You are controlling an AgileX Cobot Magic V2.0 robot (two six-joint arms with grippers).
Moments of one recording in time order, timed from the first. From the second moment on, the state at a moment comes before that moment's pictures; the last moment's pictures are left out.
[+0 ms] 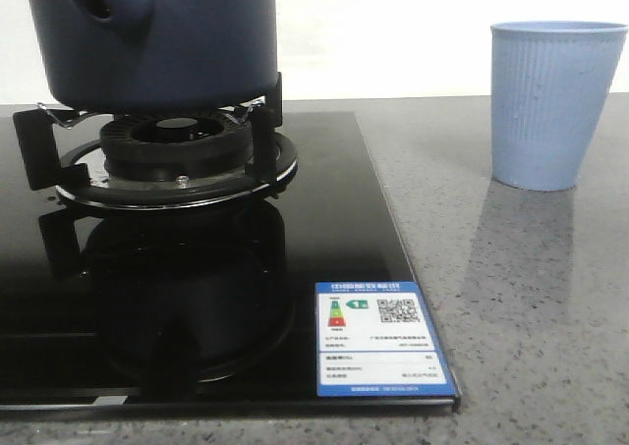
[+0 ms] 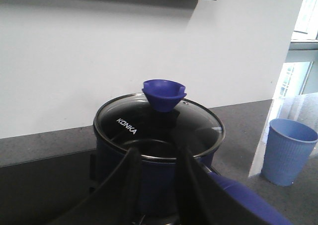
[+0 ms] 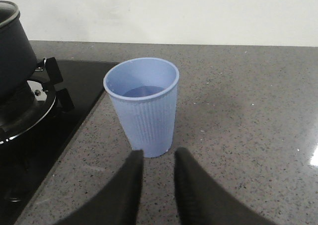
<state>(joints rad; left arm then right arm) -0.35 0.46 -0.59 -0.55 0.28 0.42 0.05 0.37 -0.48 0.37 0.46 -0.30</state>
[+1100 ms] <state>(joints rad) -0.52 1.15 -0.84 -0.56 -0.09 0.43 0.05 0.37 -0.48 0.40 0.46 -0.30</state>
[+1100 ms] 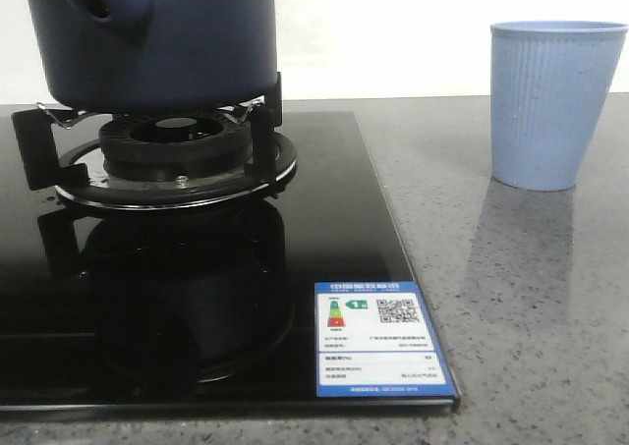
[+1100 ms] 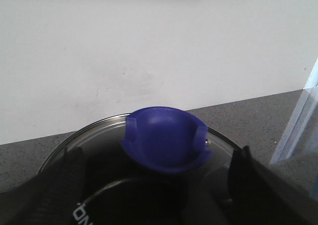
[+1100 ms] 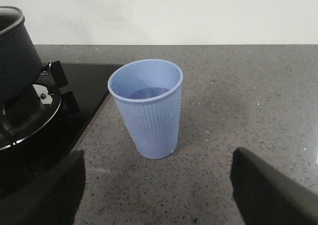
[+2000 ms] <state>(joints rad) -0.52 1.31 -0.92 -0.47 -0.14 0.43 0.05 0.37 -0.48 0.40 0.46 -0.30</state>
